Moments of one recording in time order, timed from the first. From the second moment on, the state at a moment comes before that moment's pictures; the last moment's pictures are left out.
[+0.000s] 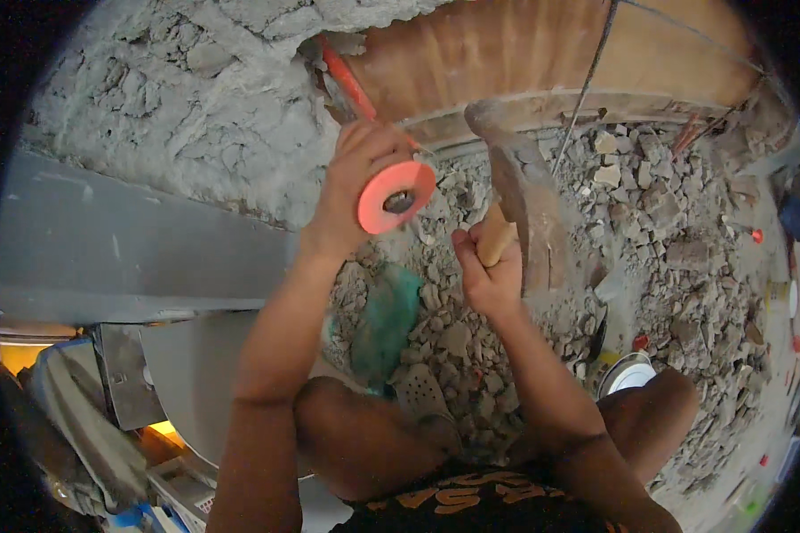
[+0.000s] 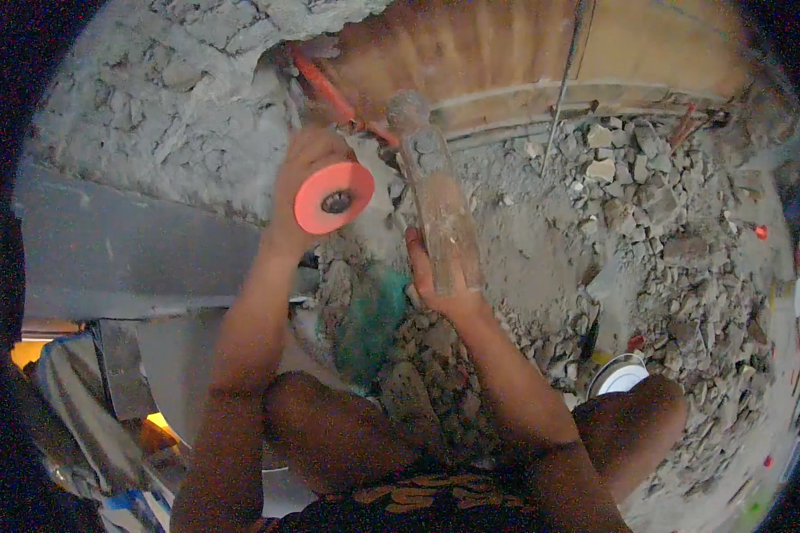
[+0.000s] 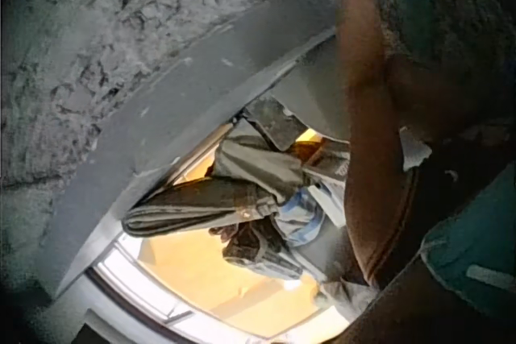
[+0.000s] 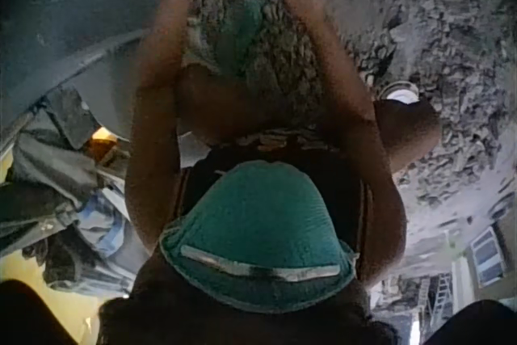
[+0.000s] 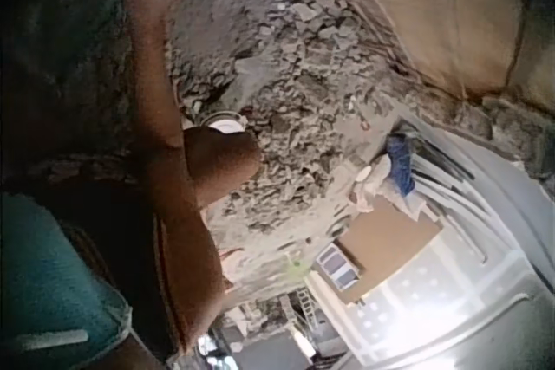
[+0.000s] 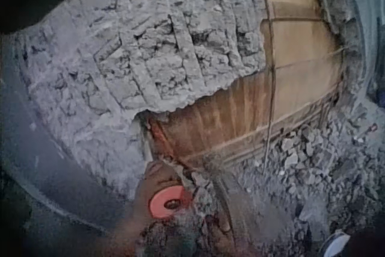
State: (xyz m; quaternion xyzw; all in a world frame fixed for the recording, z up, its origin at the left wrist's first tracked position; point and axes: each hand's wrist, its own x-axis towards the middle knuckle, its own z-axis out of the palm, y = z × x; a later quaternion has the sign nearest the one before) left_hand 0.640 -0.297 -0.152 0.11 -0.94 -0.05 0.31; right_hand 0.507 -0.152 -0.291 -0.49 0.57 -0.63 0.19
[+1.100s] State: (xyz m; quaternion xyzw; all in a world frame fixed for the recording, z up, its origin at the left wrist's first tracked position) left_hand 0.607 -0.355 -0.169 0.16 -0.92 0.07 0.36; right_hand 0.493 -0.150 -0.247 -0.45 0.54 -0.68 0.21
